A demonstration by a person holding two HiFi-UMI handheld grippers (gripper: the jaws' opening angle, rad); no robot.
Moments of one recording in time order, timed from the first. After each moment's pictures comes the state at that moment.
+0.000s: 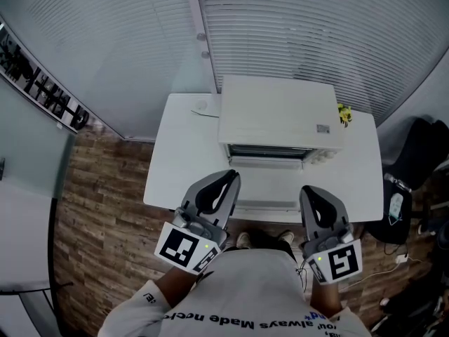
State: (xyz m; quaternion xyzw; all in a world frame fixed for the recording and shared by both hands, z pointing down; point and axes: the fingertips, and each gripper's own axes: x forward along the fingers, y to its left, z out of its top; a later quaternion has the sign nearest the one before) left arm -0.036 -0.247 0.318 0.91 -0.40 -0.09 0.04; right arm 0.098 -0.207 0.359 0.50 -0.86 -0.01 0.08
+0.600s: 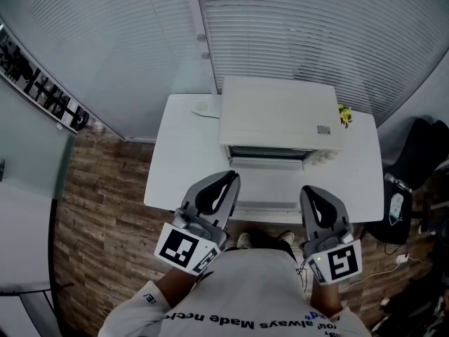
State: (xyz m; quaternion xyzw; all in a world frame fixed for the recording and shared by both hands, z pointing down) left arm -0.038 -0.251 0.319 0.91 -0.40 -0.09 0.05; right arm 0.097 -0.212 0.358 0.50 -0.86 -0.02 0.09
